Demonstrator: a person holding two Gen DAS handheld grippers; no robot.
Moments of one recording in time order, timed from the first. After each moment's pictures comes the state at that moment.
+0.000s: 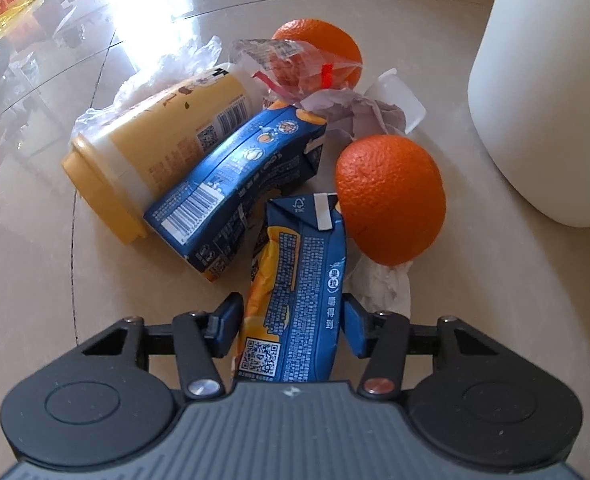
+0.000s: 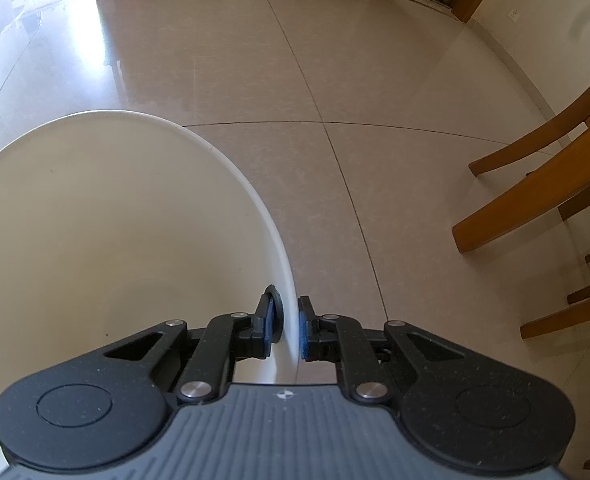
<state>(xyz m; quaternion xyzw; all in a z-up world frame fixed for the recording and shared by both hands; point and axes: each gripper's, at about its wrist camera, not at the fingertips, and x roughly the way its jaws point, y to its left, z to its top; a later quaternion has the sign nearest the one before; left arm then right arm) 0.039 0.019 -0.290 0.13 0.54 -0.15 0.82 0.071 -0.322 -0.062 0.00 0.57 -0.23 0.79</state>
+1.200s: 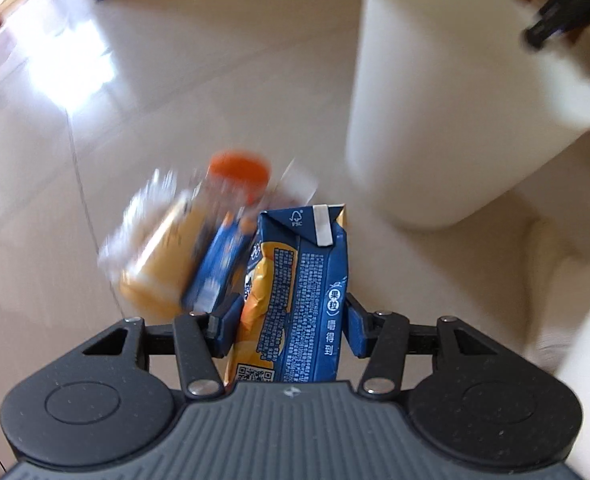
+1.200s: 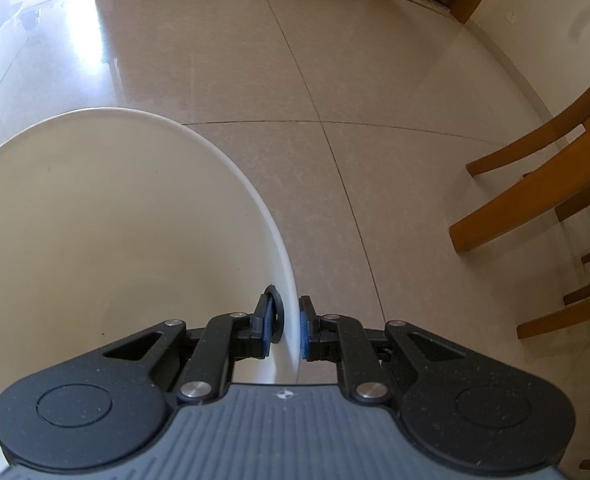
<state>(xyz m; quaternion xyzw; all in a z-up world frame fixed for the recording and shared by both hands) 0.037 -0.015 -0.099 0.21 0.53 -0.28 0.77 0.075 -0.318 -0.060 -0.01 0.57 -0.23 0.79</state>
